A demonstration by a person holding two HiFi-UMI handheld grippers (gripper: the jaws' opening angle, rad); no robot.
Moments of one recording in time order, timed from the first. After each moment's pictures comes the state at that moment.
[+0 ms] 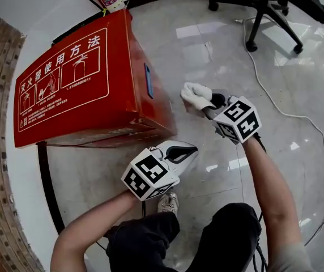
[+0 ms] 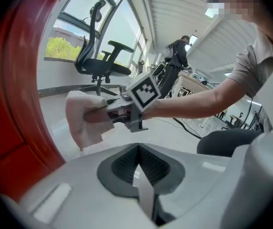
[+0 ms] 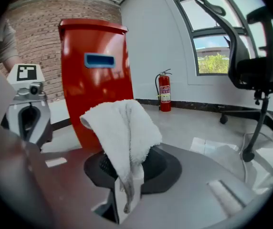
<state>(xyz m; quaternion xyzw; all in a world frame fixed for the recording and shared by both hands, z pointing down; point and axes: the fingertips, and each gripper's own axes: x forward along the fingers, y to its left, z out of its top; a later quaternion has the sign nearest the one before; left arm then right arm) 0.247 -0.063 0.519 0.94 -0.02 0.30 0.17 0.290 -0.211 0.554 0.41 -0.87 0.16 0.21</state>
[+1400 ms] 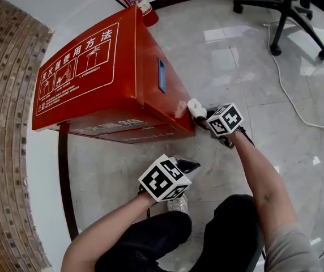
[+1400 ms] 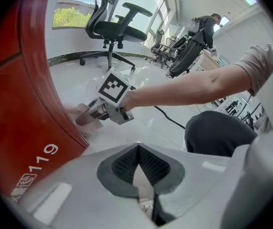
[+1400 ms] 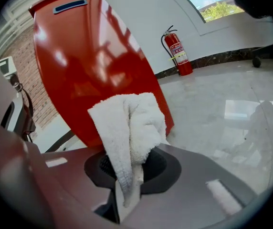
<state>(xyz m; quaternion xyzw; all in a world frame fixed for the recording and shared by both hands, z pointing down) 0.205 -0.027 0.592 0.85 -0.07 0.47 0.24 0.201 -0.207 0.712 0.25 -0.89 0.33 0.20</state>
